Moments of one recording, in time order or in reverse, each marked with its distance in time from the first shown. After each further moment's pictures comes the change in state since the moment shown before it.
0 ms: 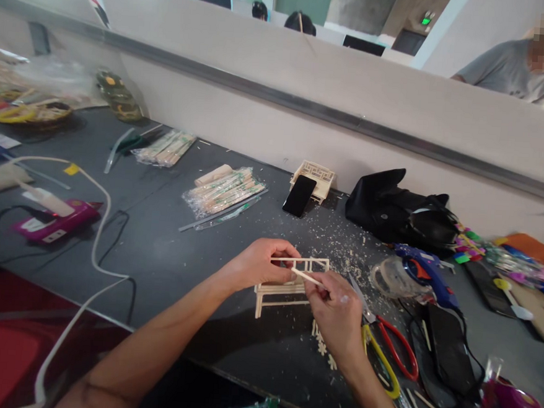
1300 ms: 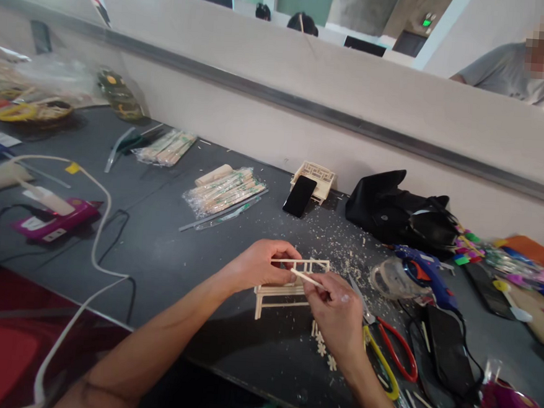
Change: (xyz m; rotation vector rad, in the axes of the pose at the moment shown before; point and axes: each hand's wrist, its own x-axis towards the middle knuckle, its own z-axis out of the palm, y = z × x) left_hand -0.002 0.001 0.000 -0.030 -0.024 0.012; right_hand 0.001 -0.001 -0.002 0.021 -0.037 0.055
